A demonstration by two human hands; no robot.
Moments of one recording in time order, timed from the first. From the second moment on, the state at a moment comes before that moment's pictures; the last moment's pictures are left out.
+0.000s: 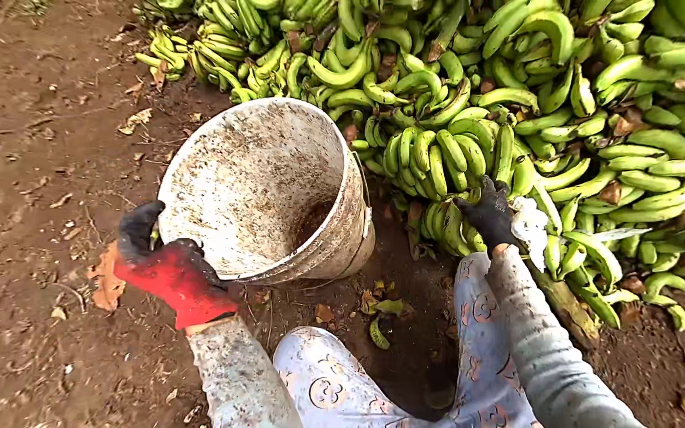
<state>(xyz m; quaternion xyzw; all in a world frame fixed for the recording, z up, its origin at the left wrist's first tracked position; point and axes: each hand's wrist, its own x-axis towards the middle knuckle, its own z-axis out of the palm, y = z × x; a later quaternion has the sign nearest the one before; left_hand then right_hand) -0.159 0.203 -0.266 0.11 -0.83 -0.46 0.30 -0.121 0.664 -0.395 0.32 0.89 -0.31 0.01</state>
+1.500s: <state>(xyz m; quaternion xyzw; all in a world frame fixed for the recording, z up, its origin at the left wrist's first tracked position) -0.197 0.269 -0.244 0.08 -0.95 -0.21 0.19 -0.385 0.682 -0.380 0.13 0.98 -0.09 0.15</state>
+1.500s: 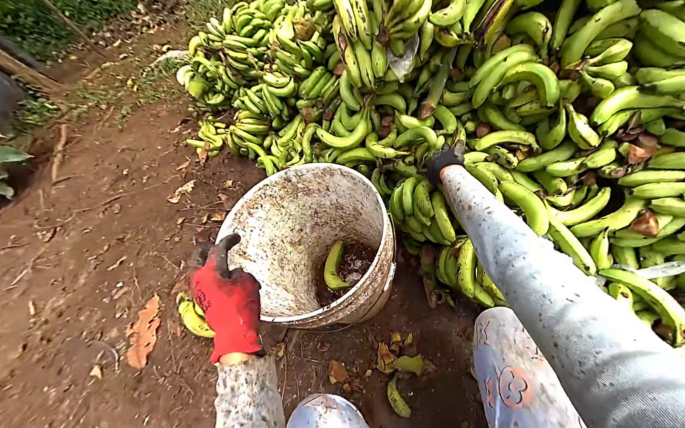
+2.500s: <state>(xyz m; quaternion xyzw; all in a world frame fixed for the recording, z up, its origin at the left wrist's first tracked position) -0.225 0.277 -0.246 0.07 -0.95 -0.24 0.16 -0.428 0.713 -0.406 0.31 0.86 -0.38 -0.11</state>
